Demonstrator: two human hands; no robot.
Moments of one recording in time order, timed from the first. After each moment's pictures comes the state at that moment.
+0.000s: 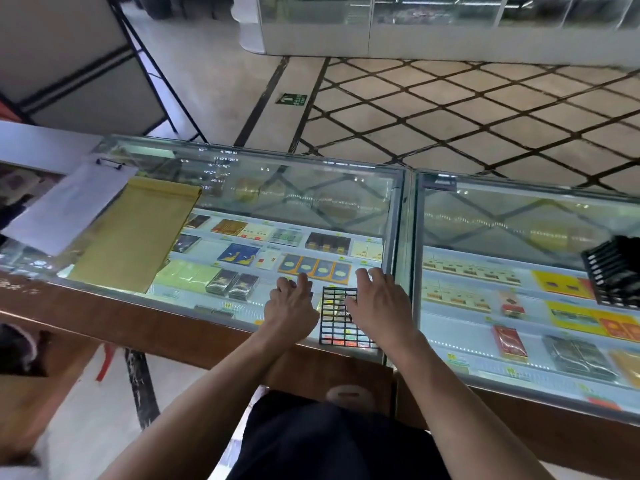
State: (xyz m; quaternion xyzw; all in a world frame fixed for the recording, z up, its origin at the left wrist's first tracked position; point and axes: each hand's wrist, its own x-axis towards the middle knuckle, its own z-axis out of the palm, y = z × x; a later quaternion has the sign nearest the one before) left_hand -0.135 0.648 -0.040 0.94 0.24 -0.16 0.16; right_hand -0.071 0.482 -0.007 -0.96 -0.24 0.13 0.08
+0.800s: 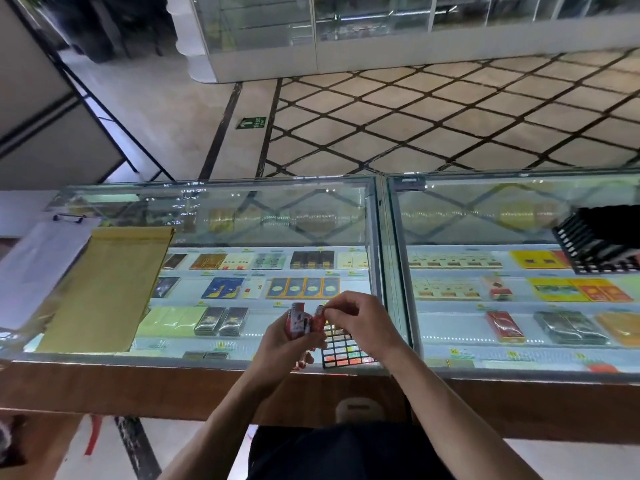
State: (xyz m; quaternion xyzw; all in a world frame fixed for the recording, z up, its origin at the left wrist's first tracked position) left_hand -0.166 0.662 -0.011 0.70 0.21 -0.11 0.67; right_hand -0.083 0.490 -0.020 -0.78 -0.08 0.23 0.58
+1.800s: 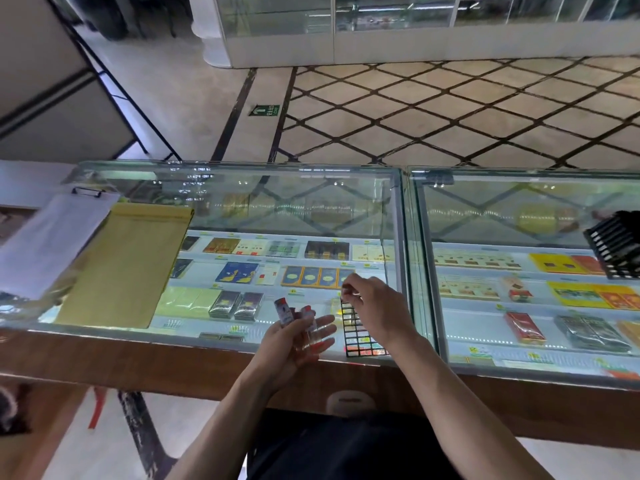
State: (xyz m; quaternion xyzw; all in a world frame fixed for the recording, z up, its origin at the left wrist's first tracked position) left_hand -0.183 0.696 -0.043 0.40 0.33 -0.12 0.84; right_hand -0.075 0.519 -0.052 -0.93 -0.26 0.05 0.27
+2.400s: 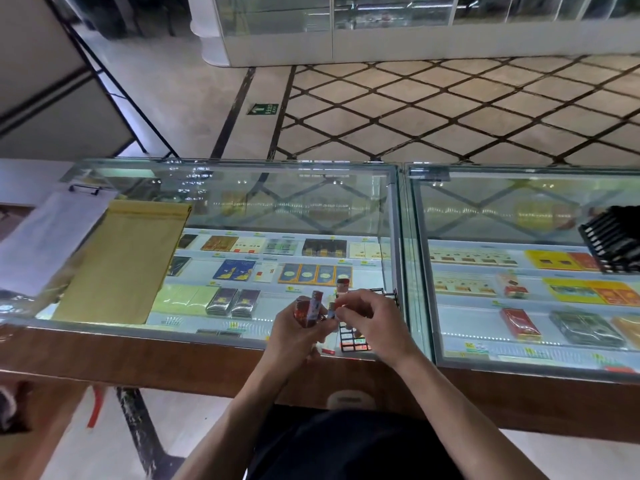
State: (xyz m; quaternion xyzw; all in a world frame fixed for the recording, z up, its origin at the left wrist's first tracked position) left_hand -0.183 0.676 -0.030 0.70 0.23 -0.05 0.68; right_hand -0.115 0.503 -0.034 -0.75 -0.09 0.22 0.61
